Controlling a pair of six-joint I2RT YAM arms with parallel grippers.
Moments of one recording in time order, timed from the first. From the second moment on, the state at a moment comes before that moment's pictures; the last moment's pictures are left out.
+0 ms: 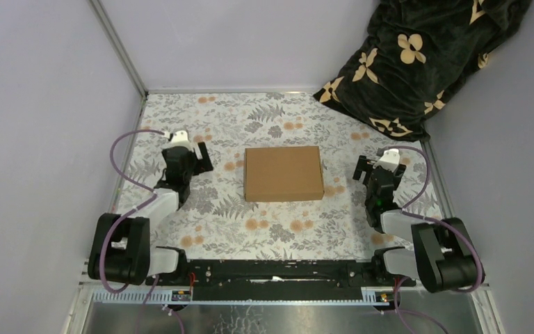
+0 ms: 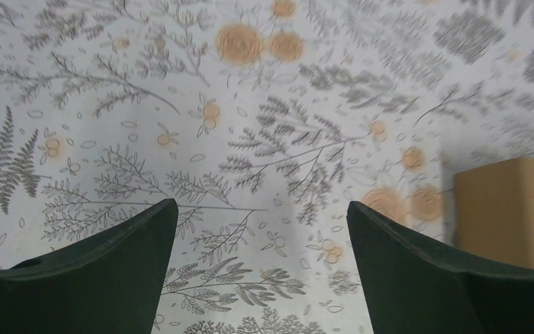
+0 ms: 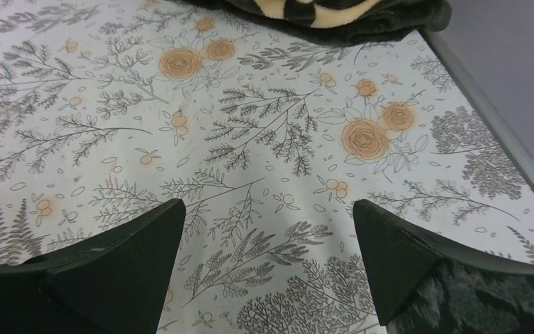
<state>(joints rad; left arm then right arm) -0.10 1.26 0.52 0.29 -0.15 -0.25 0.16 1.19 0.21 0.70 0.46 0.09</state>
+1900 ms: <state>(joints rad) -0.03 1.51 0.25 1.06 -0.05 -0.10 0.14 1.56 0.16 1.21 0.35 0.01</state>
